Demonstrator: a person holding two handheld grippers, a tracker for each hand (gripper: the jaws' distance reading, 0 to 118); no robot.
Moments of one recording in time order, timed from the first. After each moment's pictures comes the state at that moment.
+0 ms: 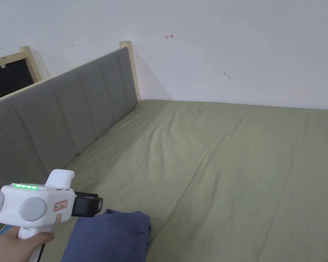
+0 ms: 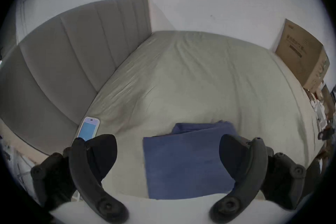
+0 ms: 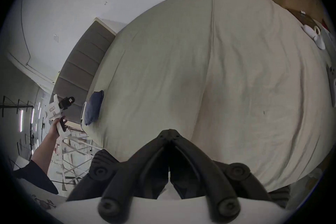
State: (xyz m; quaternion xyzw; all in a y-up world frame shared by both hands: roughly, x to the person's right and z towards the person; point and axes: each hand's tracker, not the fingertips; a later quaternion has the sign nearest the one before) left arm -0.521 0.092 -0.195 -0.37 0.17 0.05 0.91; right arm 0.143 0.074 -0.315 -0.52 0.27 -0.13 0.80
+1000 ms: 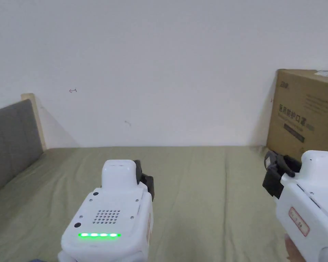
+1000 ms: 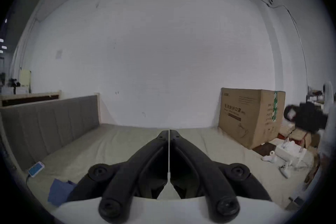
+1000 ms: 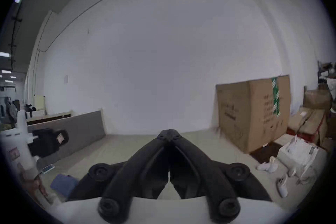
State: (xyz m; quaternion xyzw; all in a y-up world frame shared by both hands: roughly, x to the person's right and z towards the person) left arm -0.115 0.218 -0.217 0.02 0.09 0.00 1.00; right arm 0.163 0.235 -0.275 0.04 0.14 -0.06 0.99
